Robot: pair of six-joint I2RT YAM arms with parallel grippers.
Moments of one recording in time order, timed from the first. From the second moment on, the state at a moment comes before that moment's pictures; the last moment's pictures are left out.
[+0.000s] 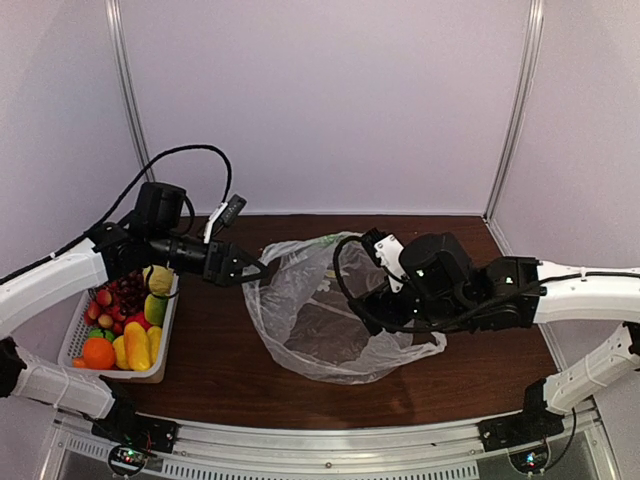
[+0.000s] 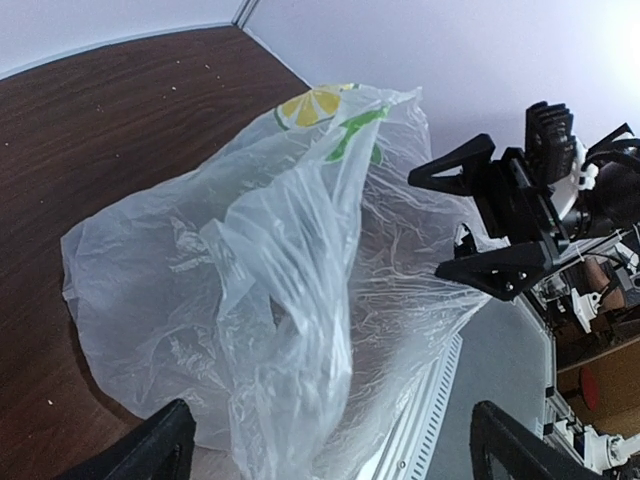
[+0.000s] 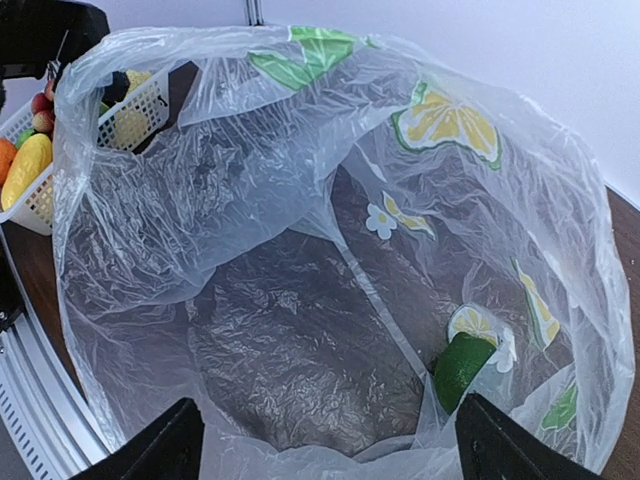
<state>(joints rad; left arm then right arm) -0.57 1.16 0.99 -0.39 0.72 -0.27 1.19 1.27 1.06 -0.42 0.43 0.32</state>
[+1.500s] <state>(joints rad) -0.67 1.34 1.05 -0.19 0.63 -0.13 1.10 1.51 0.99 -0.55 0.34 0.47</state>
